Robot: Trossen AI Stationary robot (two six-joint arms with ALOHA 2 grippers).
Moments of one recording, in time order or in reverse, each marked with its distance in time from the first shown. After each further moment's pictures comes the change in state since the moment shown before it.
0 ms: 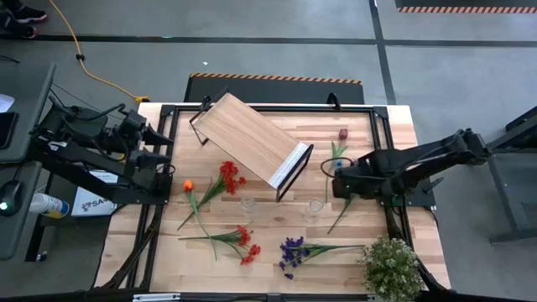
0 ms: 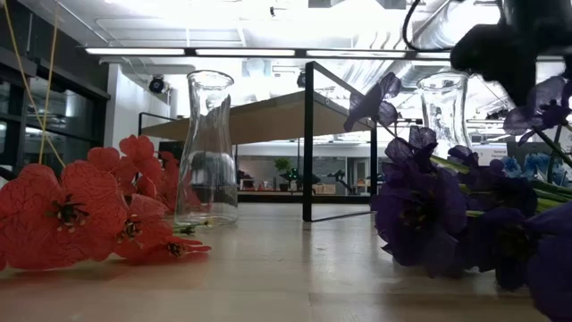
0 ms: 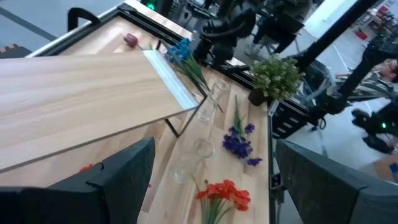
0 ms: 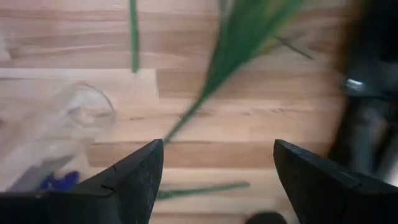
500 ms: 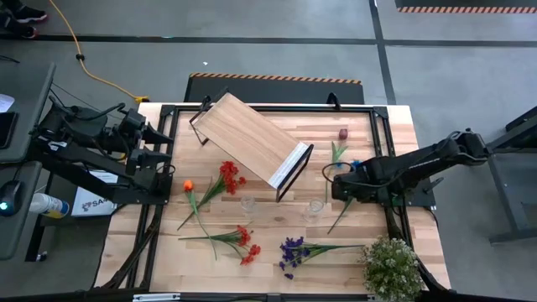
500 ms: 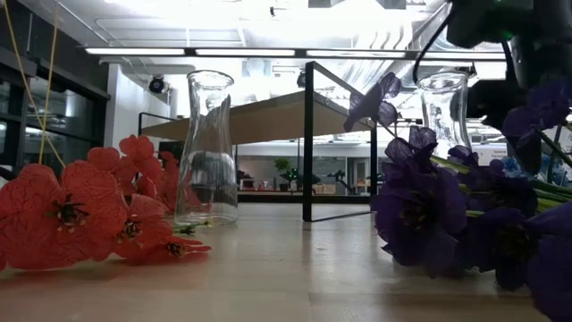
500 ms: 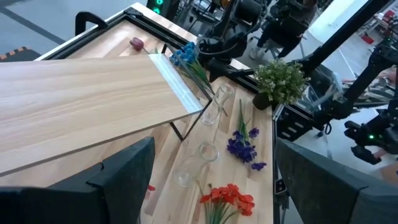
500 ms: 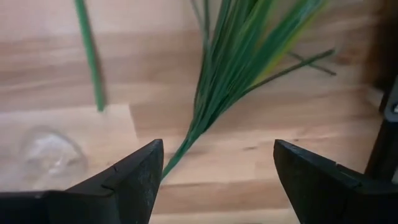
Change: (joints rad) left arm 0.000 0.000 0.000 0.000 -0.019 -0.003; right arm -0.004 0.000 -0.216 0.206 0.015 0.087
